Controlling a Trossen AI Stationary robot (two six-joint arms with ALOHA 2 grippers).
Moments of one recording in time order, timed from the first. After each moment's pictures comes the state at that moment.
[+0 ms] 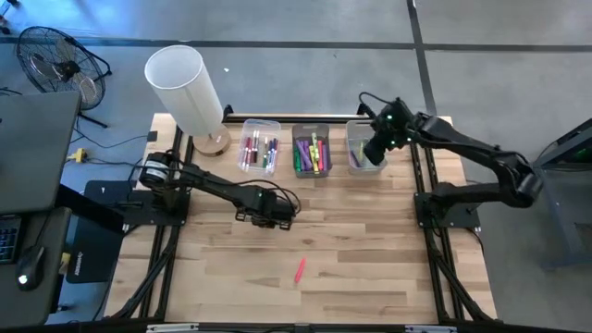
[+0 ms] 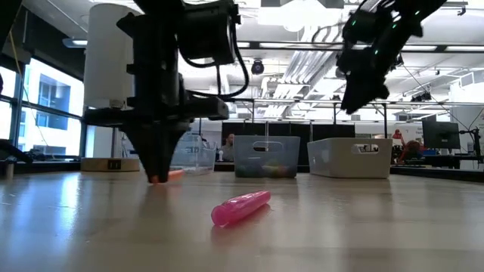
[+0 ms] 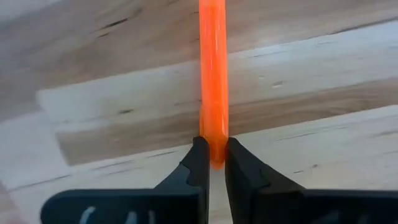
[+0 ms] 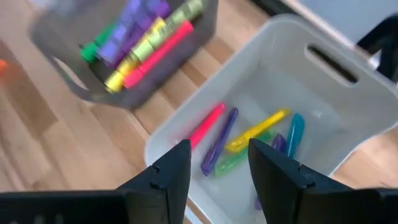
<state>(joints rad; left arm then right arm) -0.14 1.89 1.17 -0.75 -0.04 -1.54 -0.73 1.18 0.88 -0.68 -0.13 0.09</state>
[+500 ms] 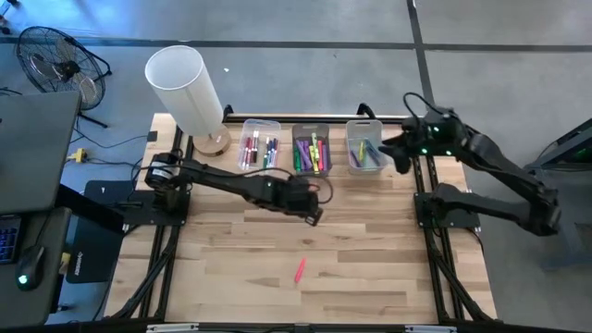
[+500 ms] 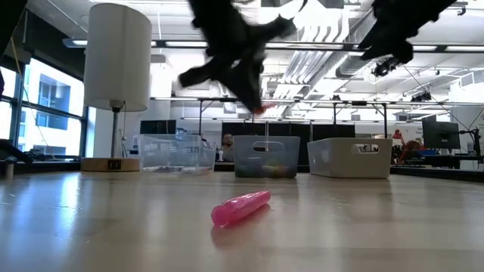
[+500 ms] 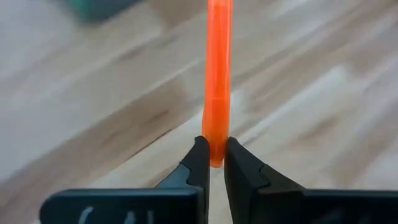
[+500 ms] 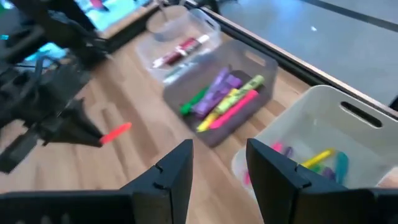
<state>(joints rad) -0.13 1.90 1.52 -0.72 -0.30 -1.12 -0.66 0.75 0.88 -0.72 -0.24 0.23</state>
